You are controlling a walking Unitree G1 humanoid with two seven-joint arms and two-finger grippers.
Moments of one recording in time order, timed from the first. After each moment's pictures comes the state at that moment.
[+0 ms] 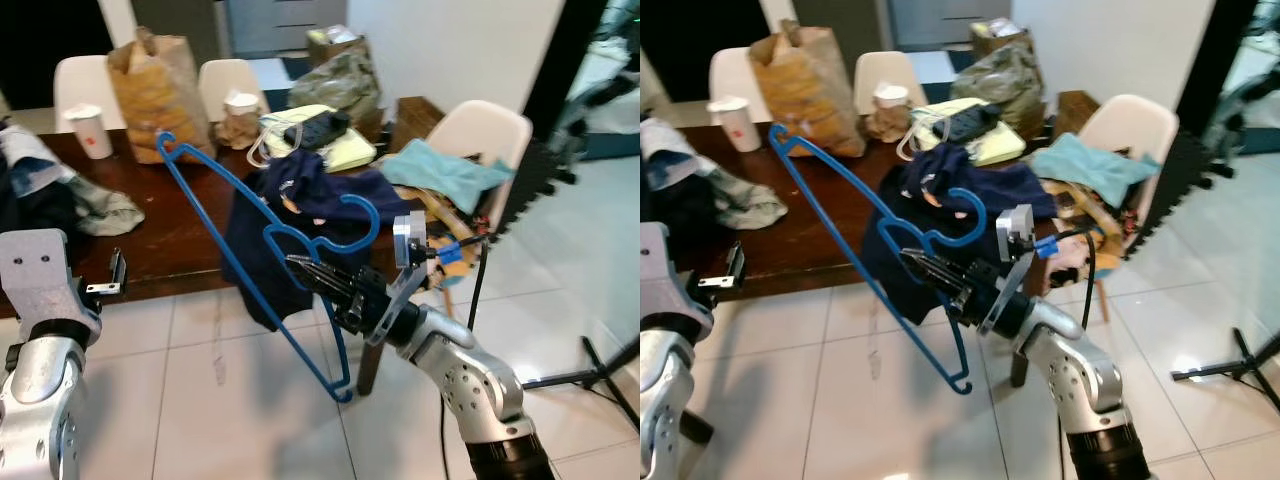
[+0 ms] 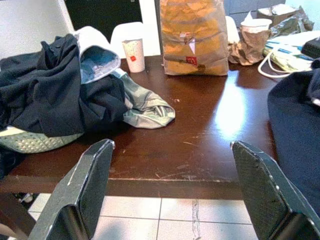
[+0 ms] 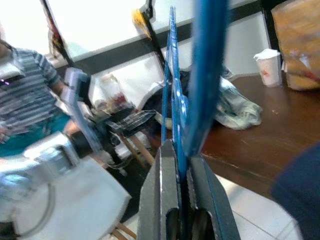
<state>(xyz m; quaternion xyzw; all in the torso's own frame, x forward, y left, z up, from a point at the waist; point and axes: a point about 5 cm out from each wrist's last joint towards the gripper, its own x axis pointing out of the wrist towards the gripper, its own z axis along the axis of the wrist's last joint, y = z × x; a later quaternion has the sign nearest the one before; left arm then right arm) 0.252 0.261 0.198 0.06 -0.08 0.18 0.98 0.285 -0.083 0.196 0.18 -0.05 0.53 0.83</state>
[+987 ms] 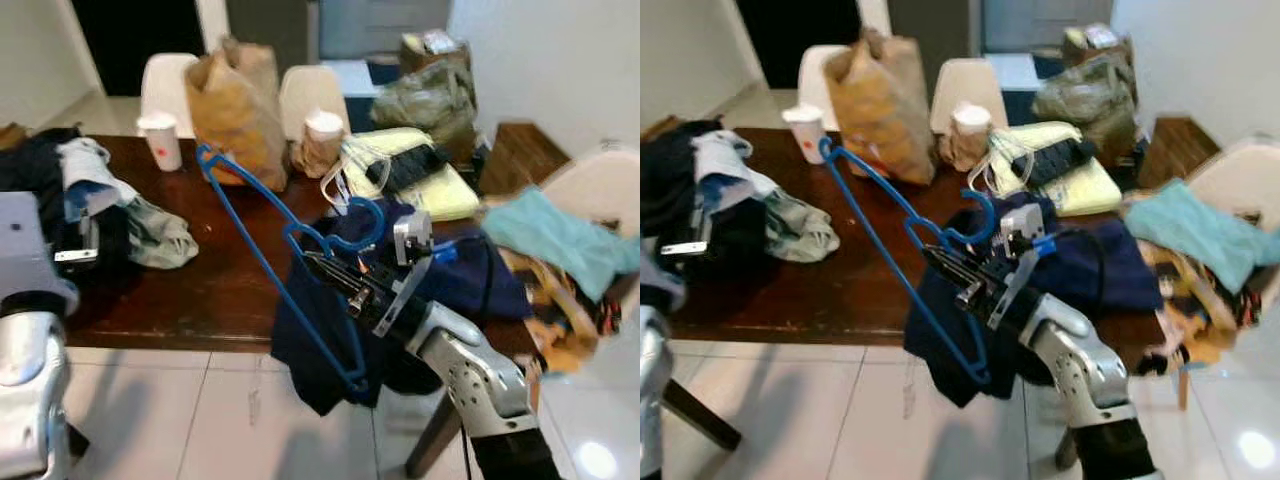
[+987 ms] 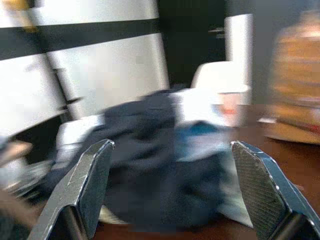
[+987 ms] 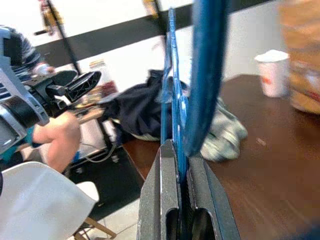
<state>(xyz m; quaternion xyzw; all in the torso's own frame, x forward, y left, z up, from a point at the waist) 0.239 0.277 0.244 0.11 -0.16 0.26 0.95 0.295 -0.091 0.194 0.16 -0.06 0.50 0.85</state>
